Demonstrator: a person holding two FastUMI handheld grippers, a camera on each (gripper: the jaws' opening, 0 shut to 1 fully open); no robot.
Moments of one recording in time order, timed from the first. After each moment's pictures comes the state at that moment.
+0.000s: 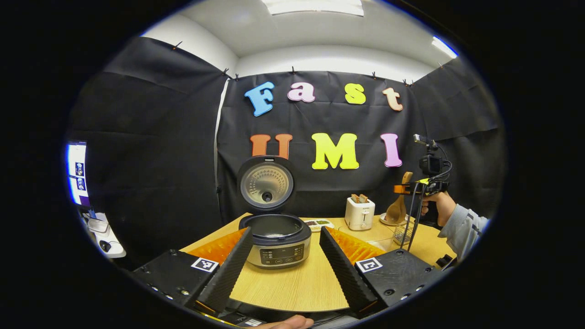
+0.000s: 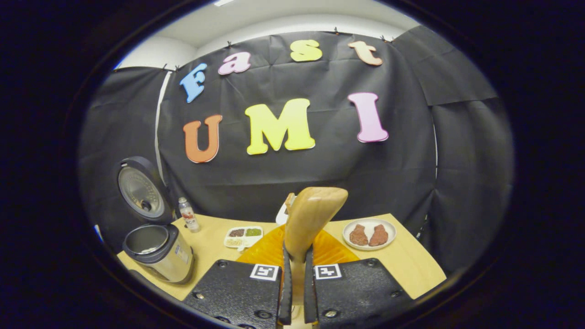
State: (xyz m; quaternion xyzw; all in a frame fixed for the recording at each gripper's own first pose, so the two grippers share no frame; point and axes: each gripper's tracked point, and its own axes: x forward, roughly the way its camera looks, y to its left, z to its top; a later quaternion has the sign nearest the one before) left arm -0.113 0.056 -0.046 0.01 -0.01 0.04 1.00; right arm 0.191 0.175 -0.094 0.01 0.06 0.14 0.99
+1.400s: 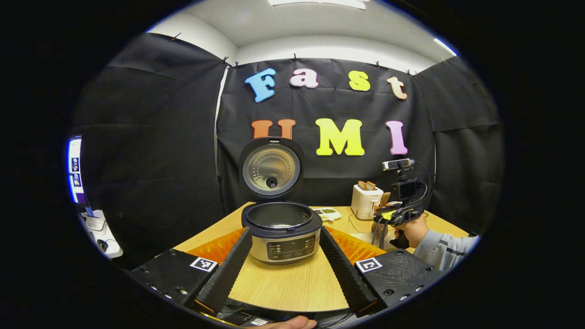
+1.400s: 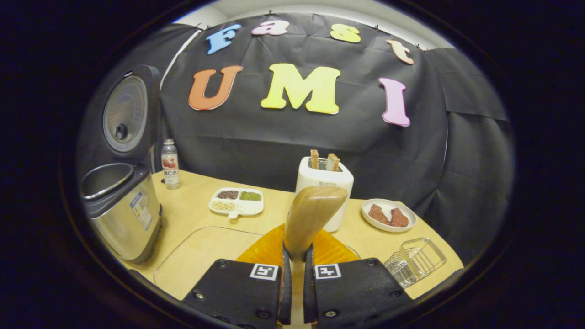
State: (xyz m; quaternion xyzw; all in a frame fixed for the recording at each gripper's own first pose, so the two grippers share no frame) left arm -0.080 0.077 -0.084 0.01 0.03 0.04 1.00; right arm 0.236 0.267 -0.235 -0.08 0.10 0.10 0.99
